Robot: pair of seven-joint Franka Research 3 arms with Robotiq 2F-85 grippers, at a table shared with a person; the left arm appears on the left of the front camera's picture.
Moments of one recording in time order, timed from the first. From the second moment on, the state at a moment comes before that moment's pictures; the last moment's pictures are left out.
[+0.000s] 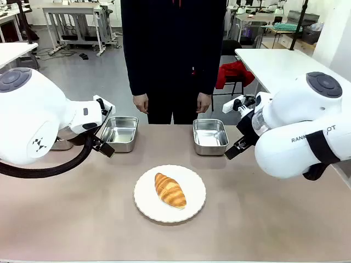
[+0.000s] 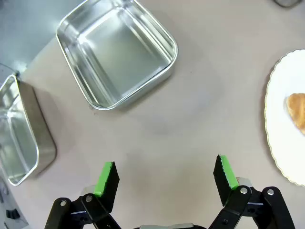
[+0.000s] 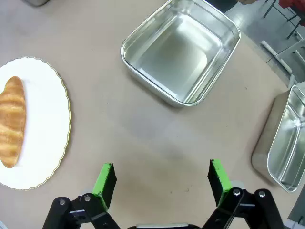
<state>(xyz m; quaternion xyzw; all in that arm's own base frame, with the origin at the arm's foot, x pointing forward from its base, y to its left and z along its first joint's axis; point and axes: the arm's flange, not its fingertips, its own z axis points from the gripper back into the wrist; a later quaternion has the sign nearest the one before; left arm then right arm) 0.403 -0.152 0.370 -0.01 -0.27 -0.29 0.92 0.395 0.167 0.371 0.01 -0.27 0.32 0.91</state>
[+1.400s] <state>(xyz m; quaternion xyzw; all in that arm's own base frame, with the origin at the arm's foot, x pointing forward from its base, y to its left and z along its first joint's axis) 0.457 -0.117 0.439 -0.07 -0.28 -0.28 0.92 0.445 0.147 0.468 0.07 -0.28 0.29 0.91</state>
